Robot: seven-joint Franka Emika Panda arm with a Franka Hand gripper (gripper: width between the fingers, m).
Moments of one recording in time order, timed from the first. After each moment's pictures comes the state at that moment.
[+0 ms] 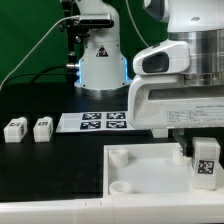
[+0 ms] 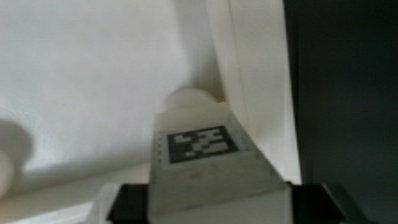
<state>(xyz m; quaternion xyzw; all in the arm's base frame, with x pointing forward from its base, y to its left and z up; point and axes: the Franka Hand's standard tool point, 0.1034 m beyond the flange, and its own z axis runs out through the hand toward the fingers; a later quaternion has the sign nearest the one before) 0.630 0.121 0.073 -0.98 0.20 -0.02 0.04</state>
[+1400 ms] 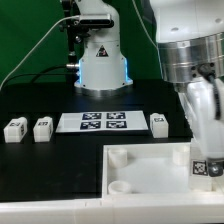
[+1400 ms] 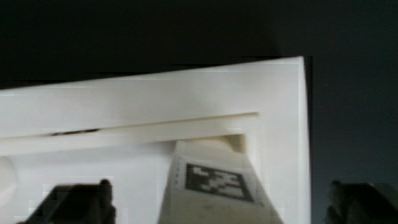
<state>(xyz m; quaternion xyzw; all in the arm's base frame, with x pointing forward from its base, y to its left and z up) 0.634 0.127 0.066 -0.71 0.70 0.02 0.09</state>
